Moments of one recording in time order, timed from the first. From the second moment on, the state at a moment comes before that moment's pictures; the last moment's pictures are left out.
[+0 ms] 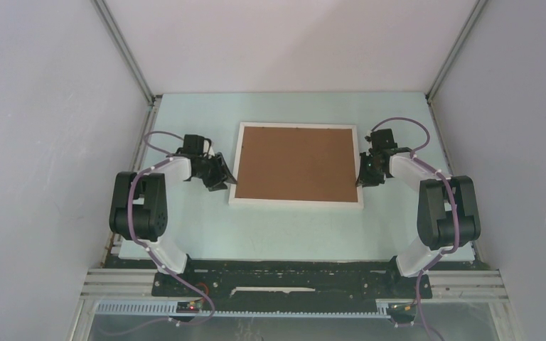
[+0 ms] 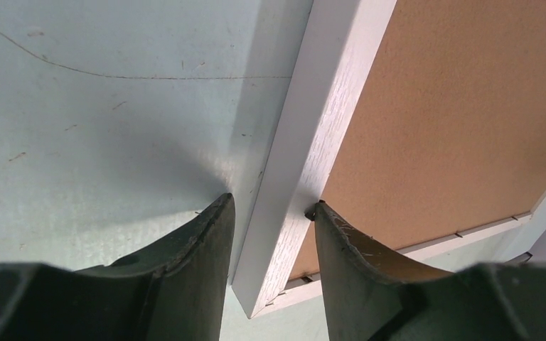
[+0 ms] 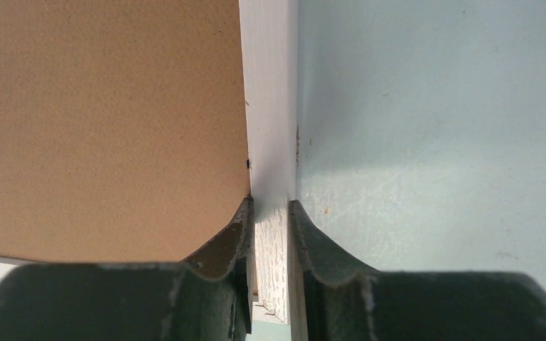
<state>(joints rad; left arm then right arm) -0.07 1.69 0.92 -0.34 0.37 -0.49 0.12 1.64 0.98 -0.48 -0.11 0.24</state>
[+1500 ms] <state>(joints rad) -0.35 1.71 1.27 -0.74 -0.11 -0.34 0.12 1.64 0.98 -0.48 -0.11 0.27</state>
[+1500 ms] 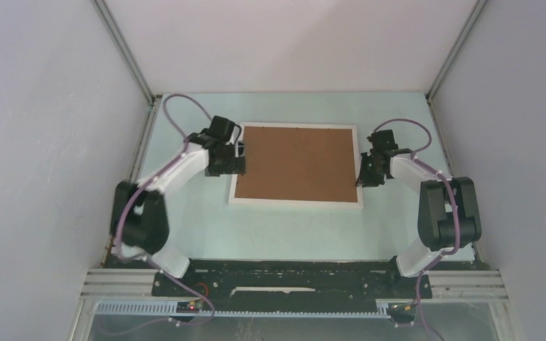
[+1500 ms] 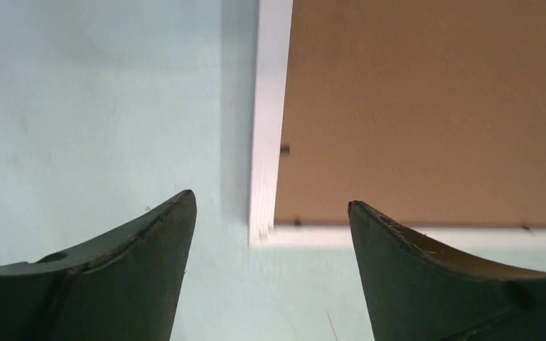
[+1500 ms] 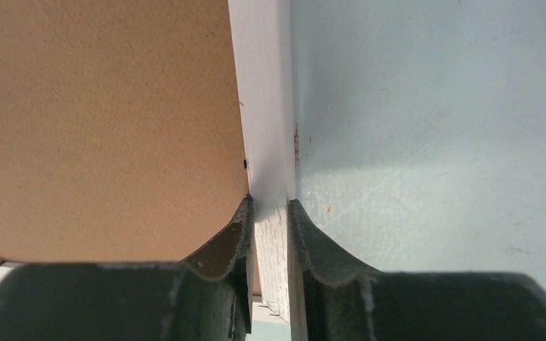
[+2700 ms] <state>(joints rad) -0.33 1.56 0.78 -0.19 0.10 -1.16 0.20 1.71 1.46 -0.32 -0.19 0.15</state>
